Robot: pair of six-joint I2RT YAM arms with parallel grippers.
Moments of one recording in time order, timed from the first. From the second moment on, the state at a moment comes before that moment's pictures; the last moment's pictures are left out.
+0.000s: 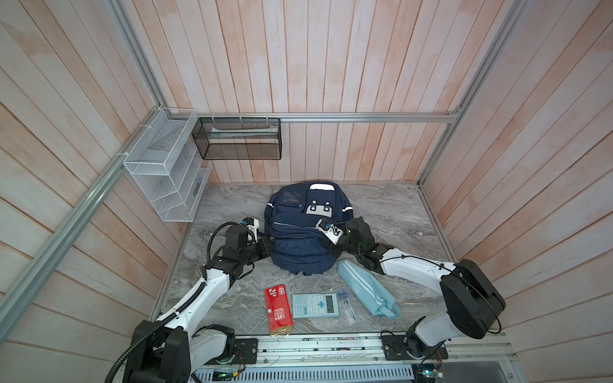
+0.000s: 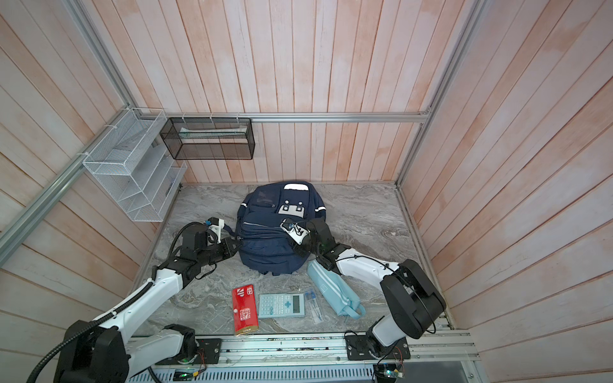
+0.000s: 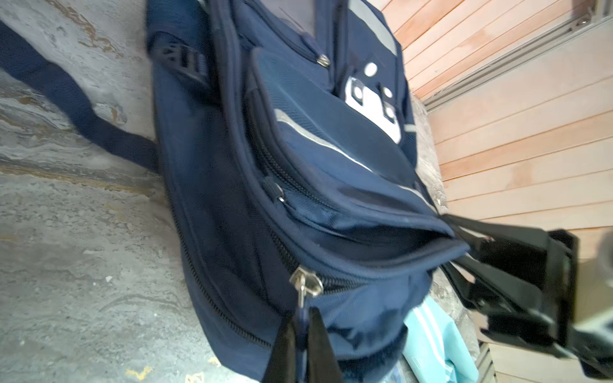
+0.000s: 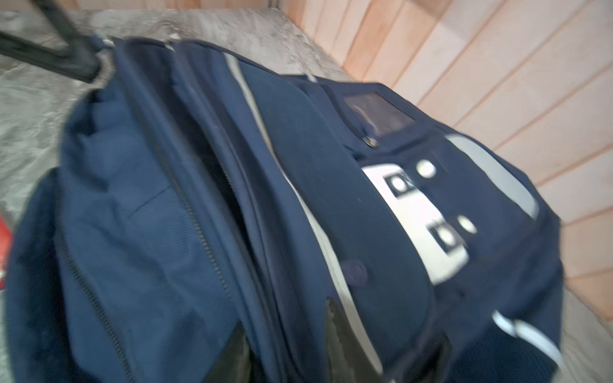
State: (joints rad) left arm -0.25 1.11 0.63 -0.14 0.39 -0.58; right arm 0.66 1.53 0.83 0.21 -0.10 -0.32
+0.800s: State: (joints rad) left arm -0.57 1.16 0.63 -0.09 0.28 -0.76; right arm 0.92 1.67 0.93 0.21 0.11 -0.46
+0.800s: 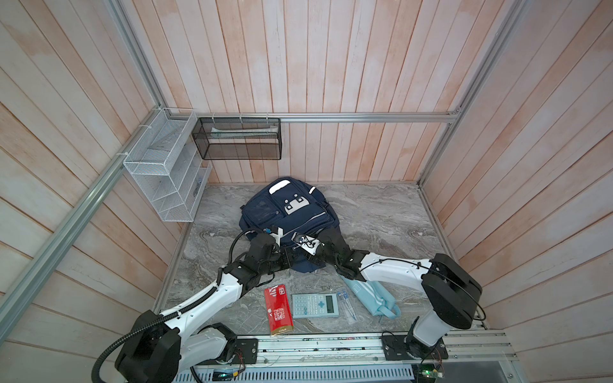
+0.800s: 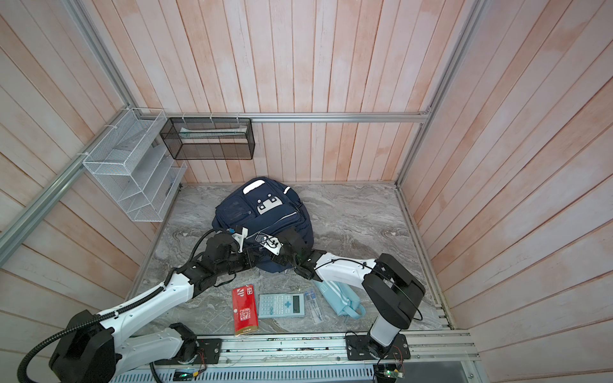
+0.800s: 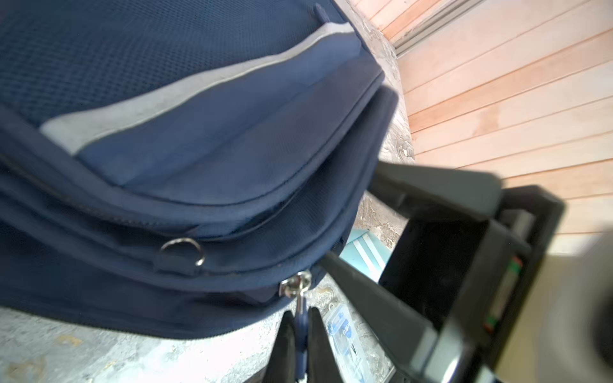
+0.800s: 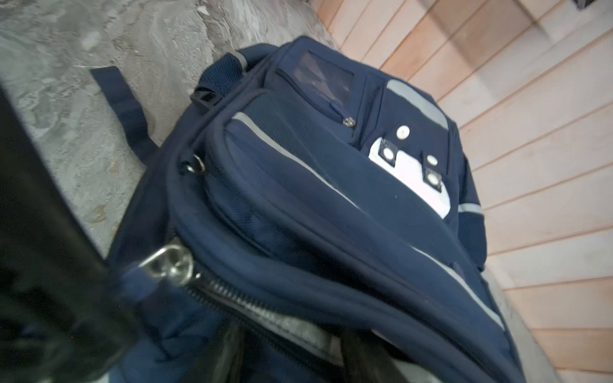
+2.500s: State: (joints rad) left arm -0.64 1.26 1.02 -0.30 0.07 -0.26; right arm 0.58 0.94 0.60 -0.37 0.12 0.45
